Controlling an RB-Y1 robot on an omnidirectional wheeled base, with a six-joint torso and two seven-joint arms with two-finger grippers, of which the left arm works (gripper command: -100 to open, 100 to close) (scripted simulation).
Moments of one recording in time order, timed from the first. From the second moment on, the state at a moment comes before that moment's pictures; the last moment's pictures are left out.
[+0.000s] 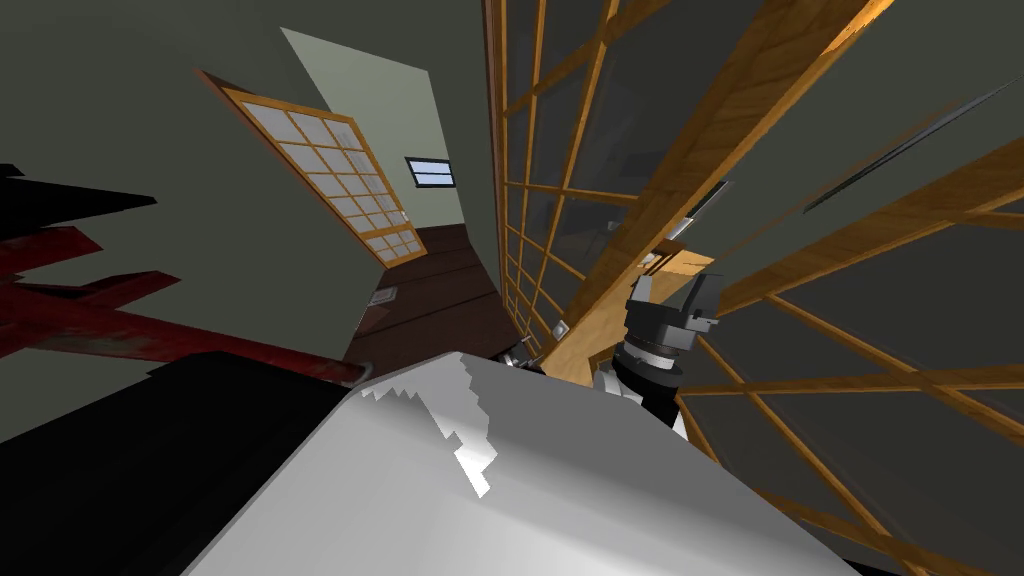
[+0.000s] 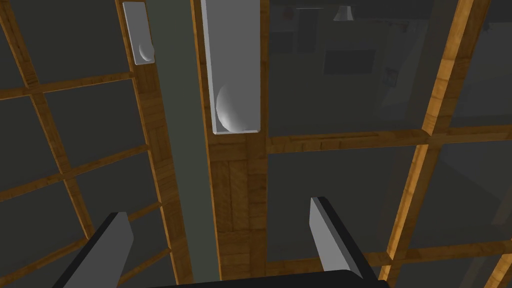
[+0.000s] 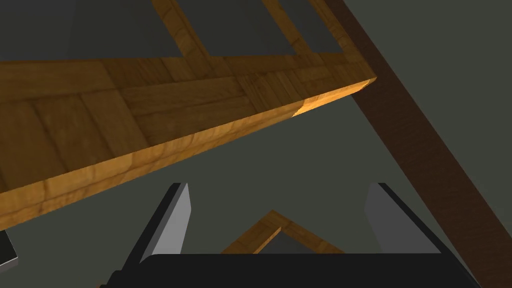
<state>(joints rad) 0.17 0.02 -0.49 -0.96 -0.60 -0.85 -1.18</state>
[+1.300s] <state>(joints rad) 0.16 0.02 -0.48 -0.93 -0.59 -0.85 -1.19</state>
